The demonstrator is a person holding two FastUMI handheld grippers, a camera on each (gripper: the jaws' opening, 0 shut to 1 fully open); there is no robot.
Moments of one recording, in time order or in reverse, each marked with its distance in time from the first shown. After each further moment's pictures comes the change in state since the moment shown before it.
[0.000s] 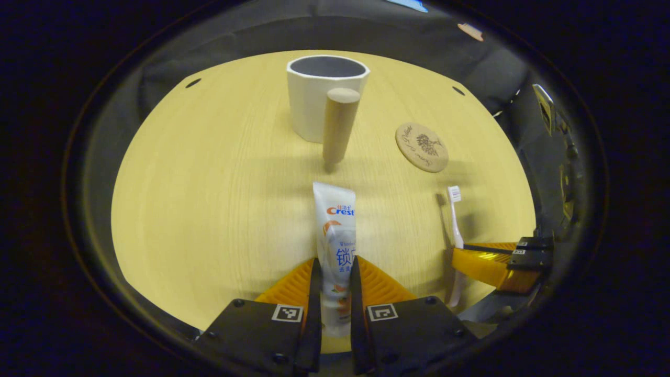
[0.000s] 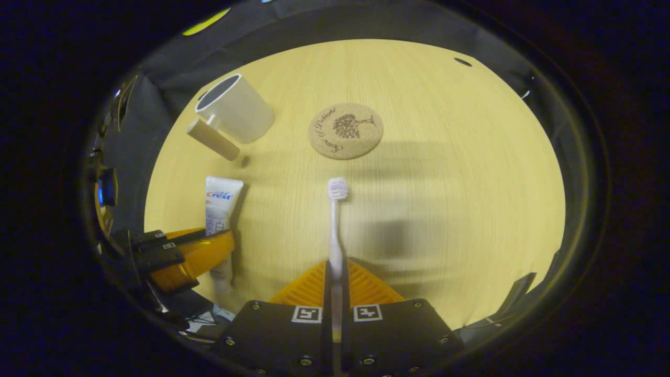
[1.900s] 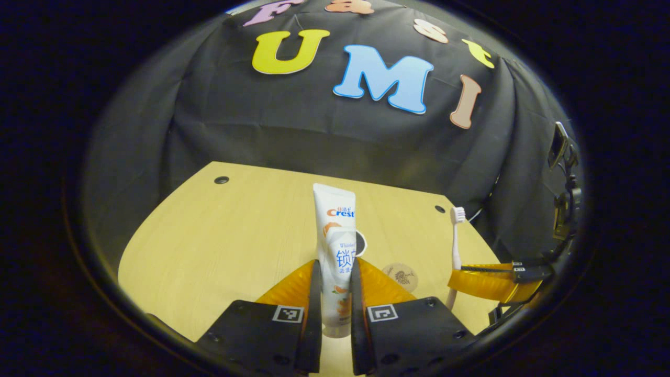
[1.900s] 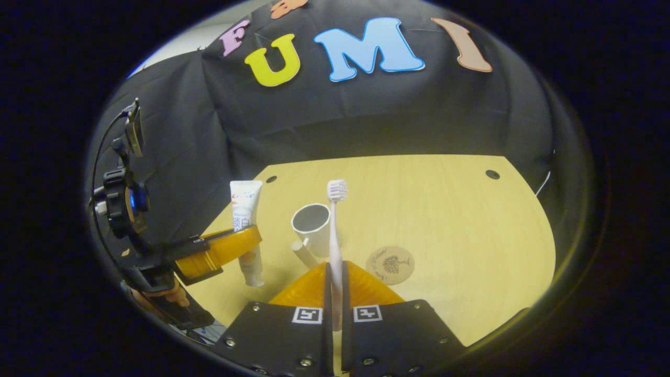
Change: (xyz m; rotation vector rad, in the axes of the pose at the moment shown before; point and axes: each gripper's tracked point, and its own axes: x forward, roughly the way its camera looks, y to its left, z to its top) left arm -0.122 0.060 0.072 -0.036 -0.728 -0.085; right arm -0.108 0.068 0.126 -0.215 -0.613 0.184
